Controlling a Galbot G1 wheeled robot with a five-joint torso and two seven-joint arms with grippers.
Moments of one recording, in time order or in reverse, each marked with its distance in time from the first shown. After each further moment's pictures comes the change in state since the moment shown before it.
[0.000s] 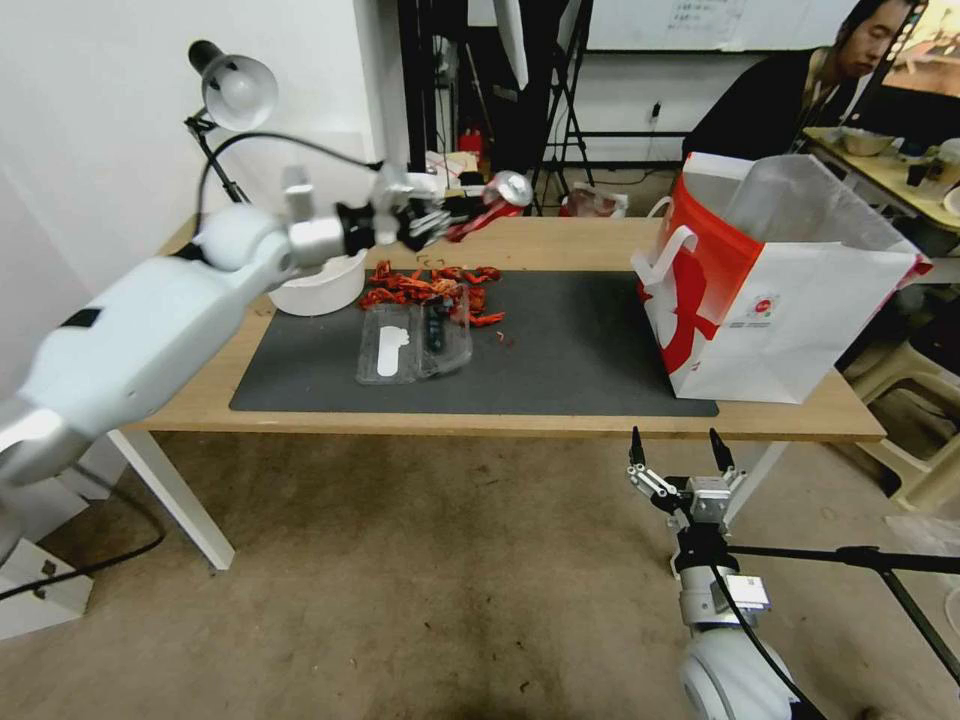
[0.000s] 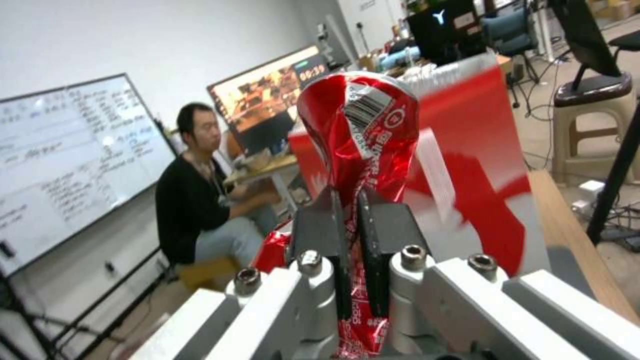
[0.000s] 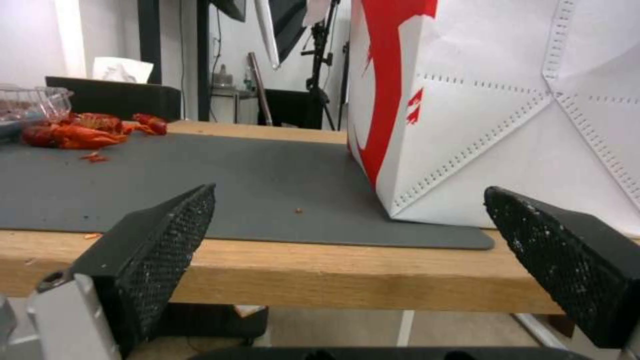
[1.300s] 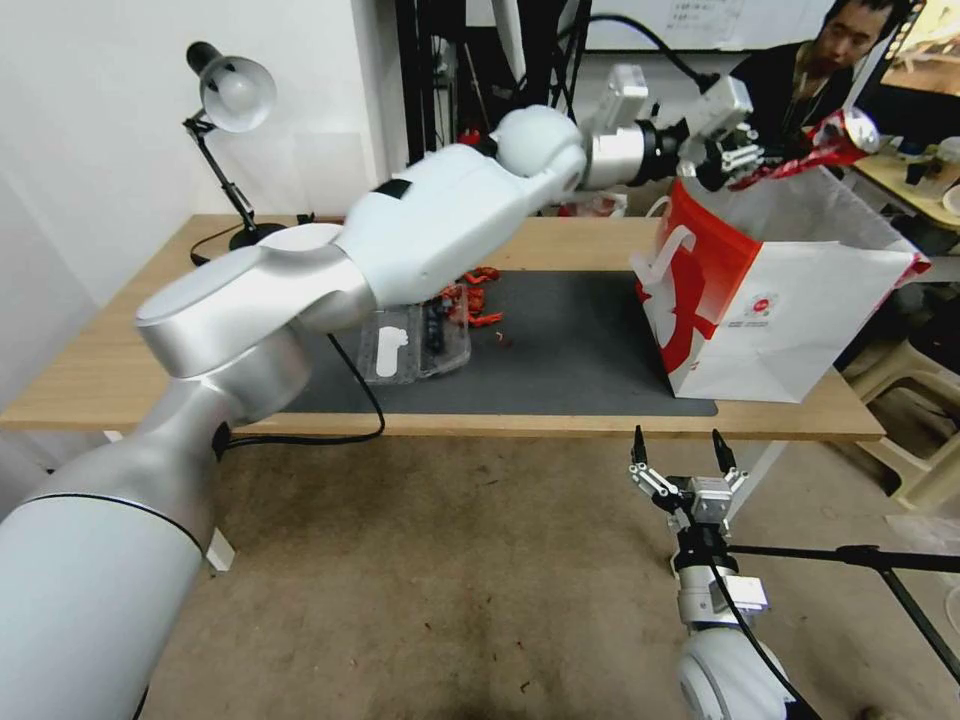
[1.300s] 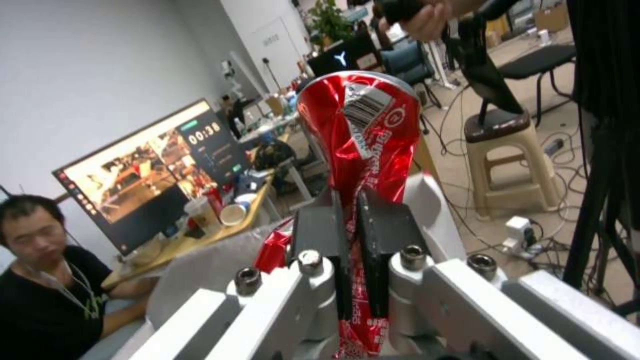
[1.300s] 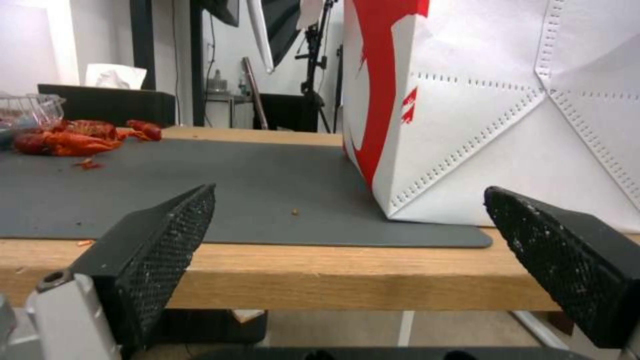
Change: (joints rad) left arm -0.267 -0.640 0.250 0.390 -0.023 -0.018 -0.075; right arm 0.009 0.023 0.002 -0.013 -0.005 0.015 0.000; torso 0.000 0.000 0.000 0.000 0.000
